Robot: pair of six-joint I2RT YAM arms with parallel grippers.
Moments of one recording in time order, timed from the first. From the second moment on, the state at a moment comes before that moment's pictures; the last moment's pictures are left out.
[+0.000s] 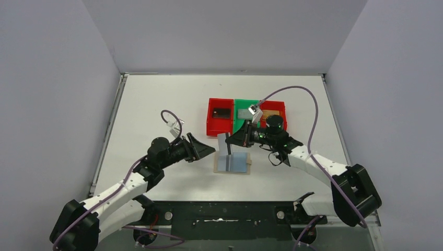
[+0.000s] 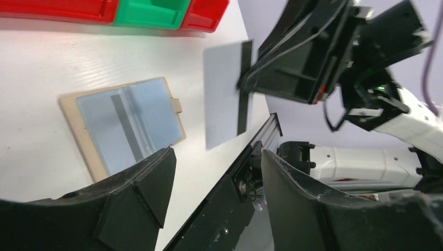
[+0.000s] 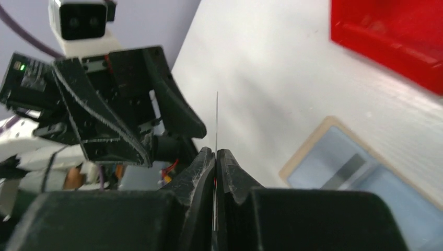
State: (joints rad) left arm -0.59 0.94 0.34 0.41 0.40 -1.01; right arm 0.53 1.30 0.60 0.42 -0.70 0.83
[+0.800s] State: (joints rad) left arm -0.58 0.76 0.35 0.14 0.24 -0.94; right arm 0.57 1.44 0.99 -0.14 0.07 -0.52
